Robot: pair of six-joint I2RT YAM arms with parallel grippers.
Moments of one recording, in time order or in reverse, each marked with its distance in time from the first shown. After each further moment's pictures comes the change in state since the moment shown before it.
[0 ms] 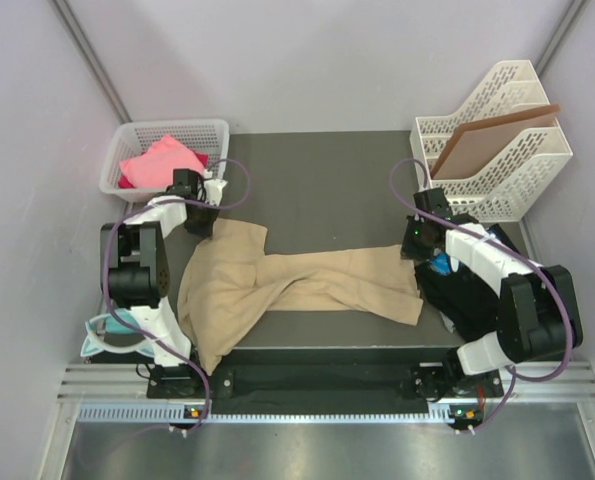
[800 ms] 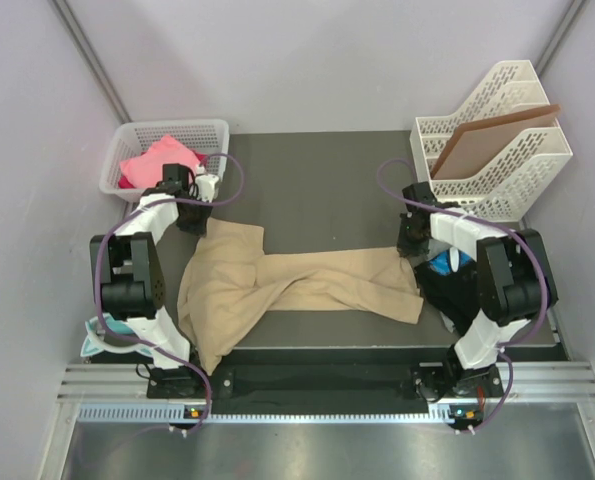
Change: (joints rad) left arm 0.030 -0.099 0.023 -0.139 0.023 0.003; right arm 0.000 0.242 0.114 0.017 0.074 -0.044
